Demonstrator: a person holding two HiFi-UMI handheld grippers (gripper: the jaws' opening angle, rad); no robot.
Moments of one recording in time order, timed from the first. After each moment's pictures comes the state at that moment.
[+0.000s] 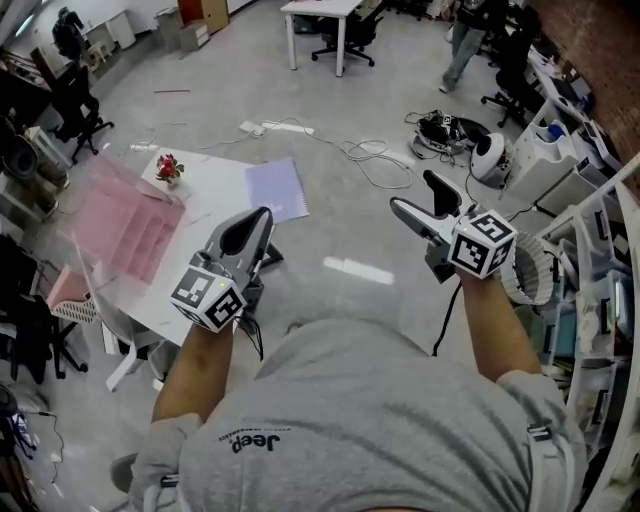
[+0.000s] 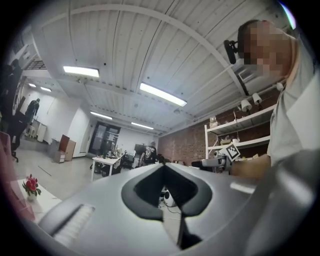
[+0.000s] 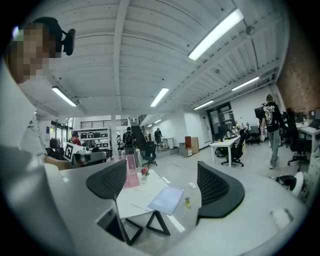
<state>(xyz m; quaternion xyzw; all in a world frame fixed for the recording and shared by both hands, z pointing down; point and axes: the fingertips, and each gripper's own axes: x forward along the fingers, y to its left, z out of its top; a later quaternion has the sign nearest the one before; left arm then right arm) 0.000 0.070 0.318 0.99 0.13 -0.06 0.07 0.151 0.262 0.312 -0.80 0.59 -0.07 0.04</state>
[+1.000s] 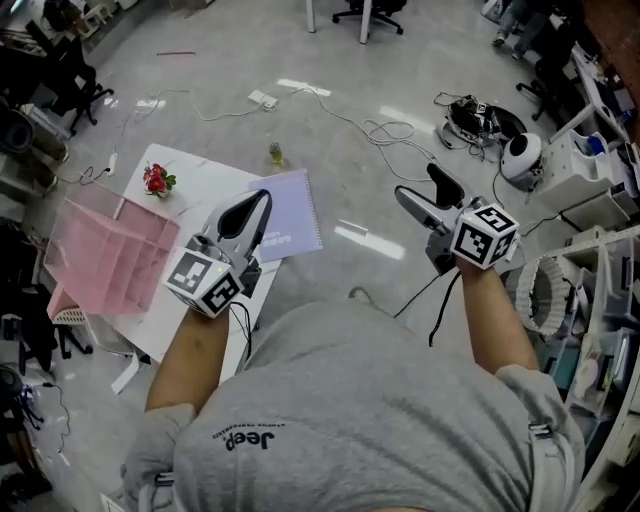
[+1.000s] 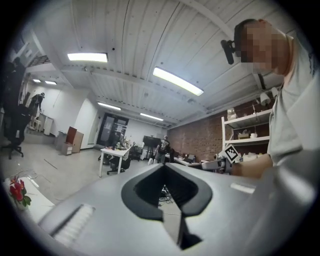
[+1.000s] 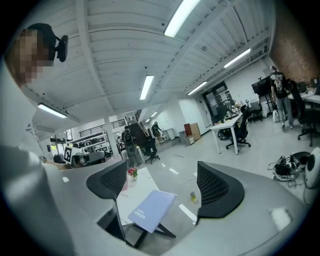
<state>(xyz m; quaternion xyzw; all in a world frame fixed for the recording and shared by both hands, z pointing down) 0.193 -0.055 0.361 0.99 0.09 0.00 0.09 0.362 0.136 0.386 -0.78 0.60 -0.16 0.08</state>
